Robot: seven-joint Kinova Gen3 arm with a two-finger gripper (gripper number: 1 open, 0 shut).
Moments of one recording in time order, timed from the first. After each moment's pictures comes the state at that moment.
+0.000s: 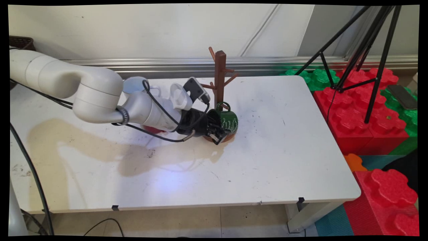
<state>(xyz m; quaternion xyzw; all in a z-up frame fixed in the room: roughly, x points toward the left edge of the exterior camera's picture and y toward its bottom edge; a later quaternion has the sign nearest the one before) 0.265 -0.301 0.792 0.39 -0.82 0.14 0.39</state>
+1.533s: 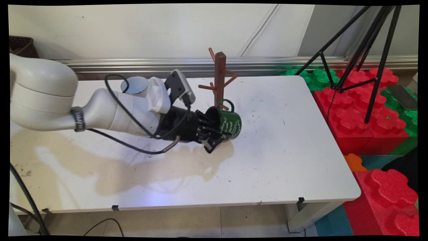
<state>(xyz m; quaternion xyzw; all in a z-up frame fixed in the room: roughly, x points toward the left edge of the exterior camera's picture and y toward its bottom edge) 0.265 -0.228 0.855 0.34 -0.82 0.15 0.43</state>
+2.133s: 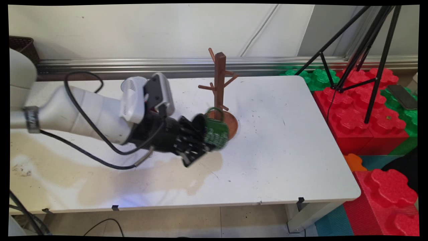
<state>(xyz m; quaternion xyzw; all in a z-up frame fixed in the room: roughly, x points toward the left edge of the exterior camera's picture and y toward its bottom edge) 0.280 -0.185 0.887 0.29 -0.86 0.14 0.39</state>
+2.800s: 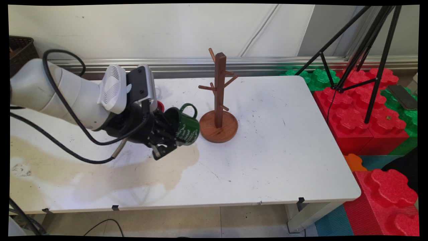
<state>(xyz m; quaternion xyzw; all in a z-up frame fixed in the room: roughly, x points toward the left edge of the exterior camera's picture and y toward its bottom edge) 0.307 -0.182 0.924 0.27 -0.91 0.16 0.27</state>
